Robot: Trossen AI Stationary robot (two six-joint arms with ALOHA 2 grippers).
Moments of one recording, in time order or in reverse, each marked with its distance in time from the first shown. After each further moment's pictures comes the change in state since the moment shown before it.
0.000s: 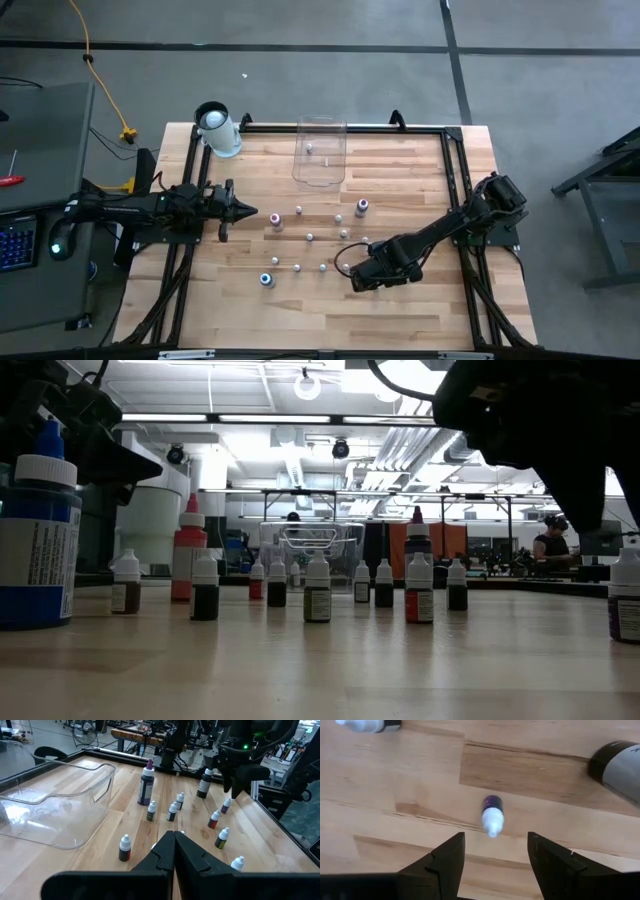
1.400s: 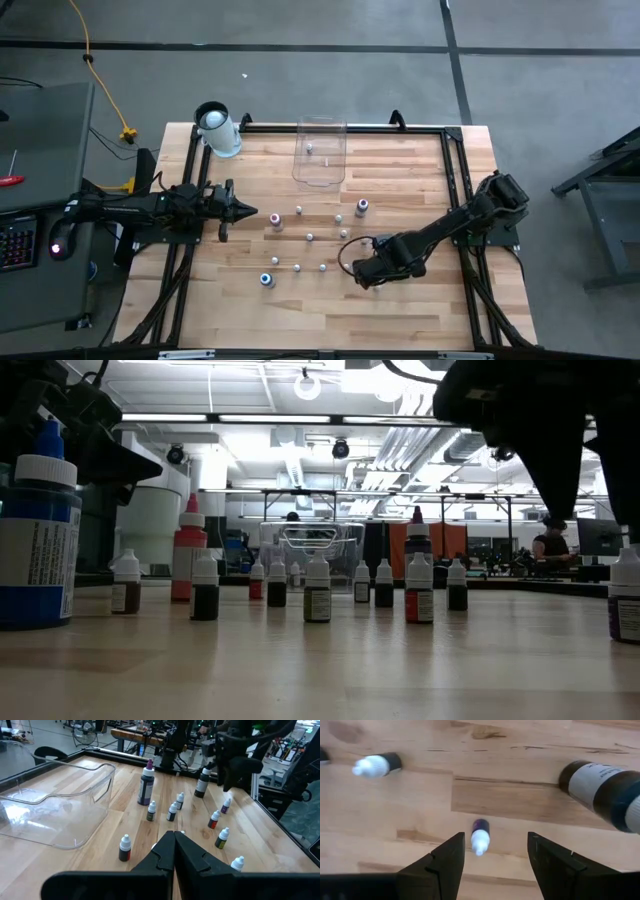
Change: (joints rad) left arm 0.000 0.000 0.000 0.000 0.000 0.000; right arm 0.000 -0.053 0.036 -0.157 0.120 0.040
